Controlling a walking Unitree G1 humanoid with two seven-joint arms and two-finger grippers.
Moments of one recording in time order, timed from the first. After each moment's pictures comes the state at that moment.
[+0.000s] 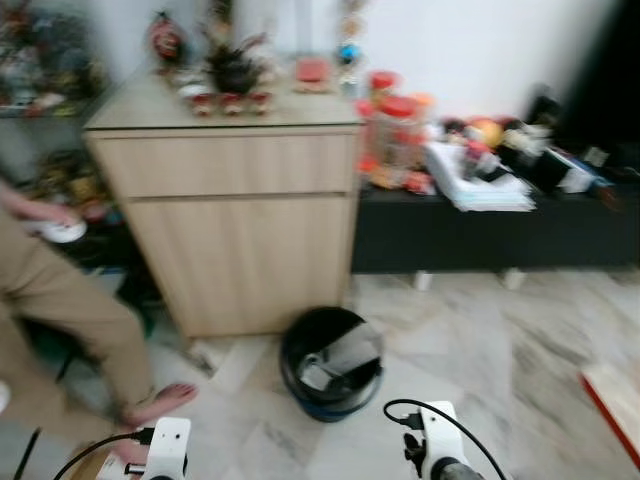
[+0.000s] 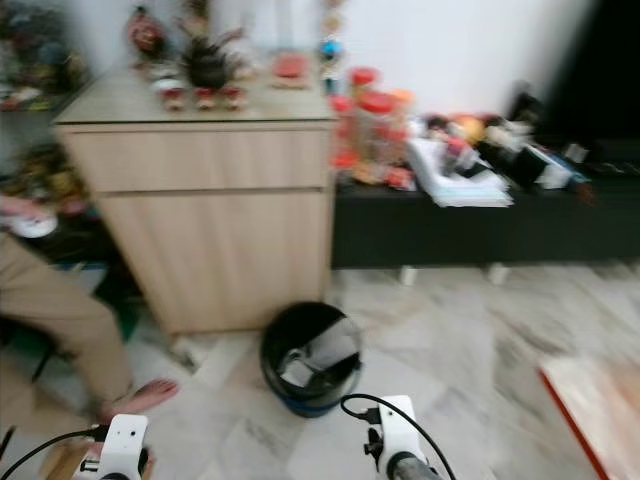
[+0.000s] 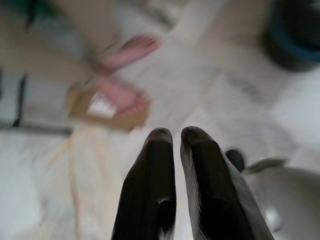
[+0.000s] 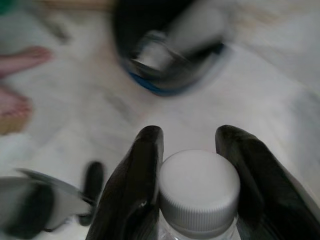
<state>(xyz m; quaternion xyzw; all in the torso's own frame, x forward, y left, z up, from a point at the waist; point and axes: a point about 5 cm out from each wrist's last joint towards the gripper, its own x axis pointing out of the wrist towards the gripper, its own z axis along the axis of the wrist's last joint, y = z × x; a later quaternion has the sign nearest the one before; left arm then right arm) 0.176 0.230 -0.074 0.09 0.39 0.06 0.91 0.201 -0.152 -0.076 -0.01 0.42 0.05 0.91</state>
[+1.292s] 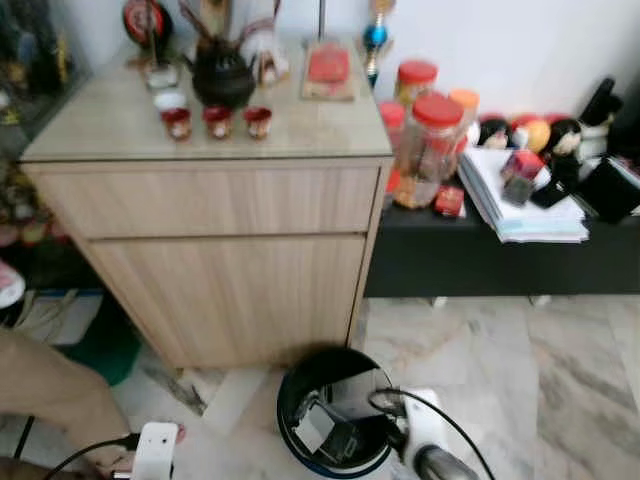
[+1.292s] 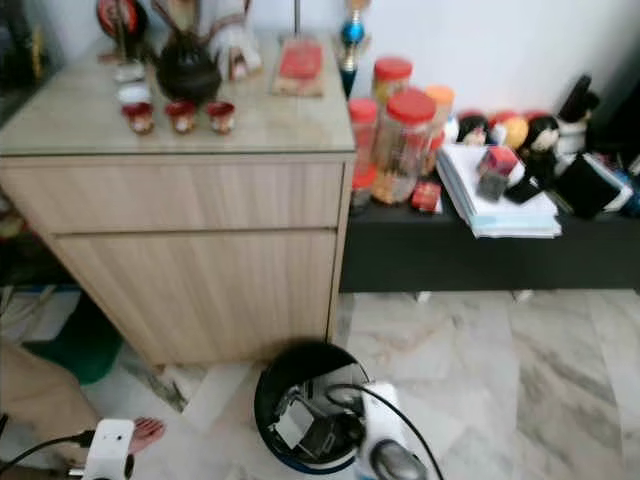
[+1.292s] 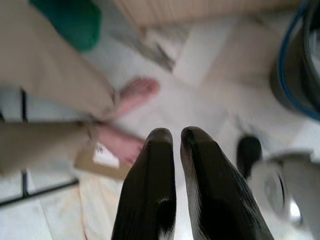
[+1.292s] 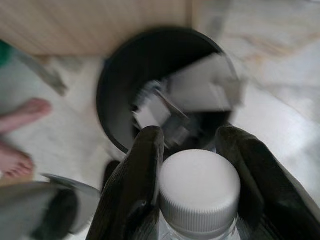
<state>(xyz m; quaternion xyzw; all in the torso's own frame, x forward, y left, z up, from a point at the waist) 0.183 0.239 -0.069 0.09 0.39 0.07 0.91 0.212 -0.136 -0.070 0.00 0.40 0.08 0.91</state>
